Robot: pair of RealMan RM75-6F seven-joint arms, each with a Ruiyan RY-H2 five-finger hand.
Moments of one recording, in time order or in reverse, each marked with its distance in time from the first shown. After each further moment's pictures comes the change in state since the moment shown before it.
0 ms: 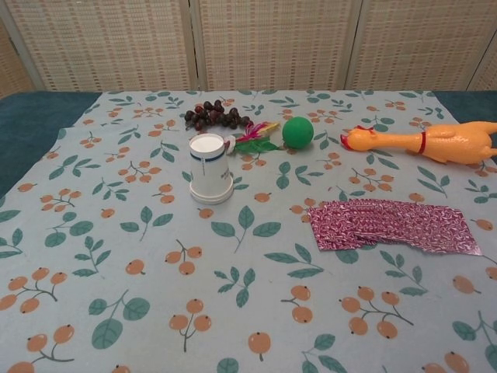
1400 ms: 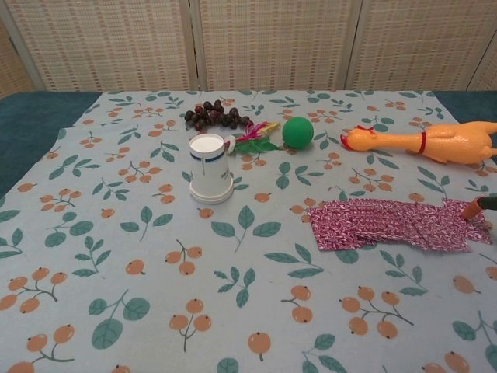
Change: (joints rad) left arm -0.002 0.004 0.002 -0.003 -0.005 -0.008 -0.001; right arm 0.081 -0.122 0.081 0.160 0.136 -0.111 0.026
